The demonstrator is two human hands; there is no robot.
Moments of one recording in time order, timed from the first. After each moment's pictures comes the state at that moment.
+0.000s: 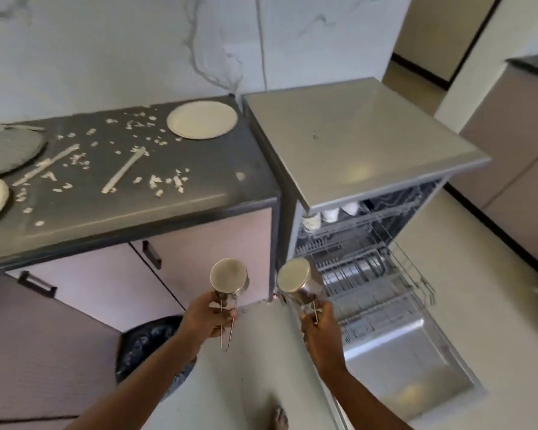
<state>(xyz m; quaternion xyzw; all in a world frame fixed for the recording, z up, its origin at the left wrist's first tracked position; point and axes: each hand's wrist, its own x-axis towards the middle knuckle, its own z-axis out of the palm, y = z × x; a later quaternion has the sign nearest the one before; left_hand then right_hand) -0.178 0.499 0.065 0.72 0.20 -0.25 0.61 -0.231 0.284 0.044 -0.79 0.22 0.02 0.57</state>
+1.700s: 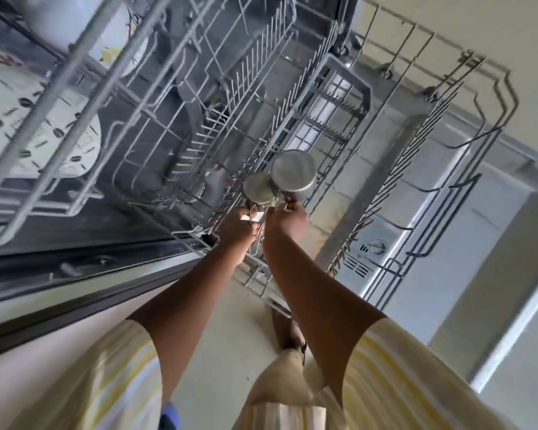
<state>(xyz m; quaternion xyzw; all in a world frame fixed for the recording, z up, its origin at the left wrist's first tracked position) 0.105 0.167 -0.458 0.88 0.09 -0.35 0.32 0.075 0.113 -0.450 -0.41 0.71 -0.05 0.57</state>
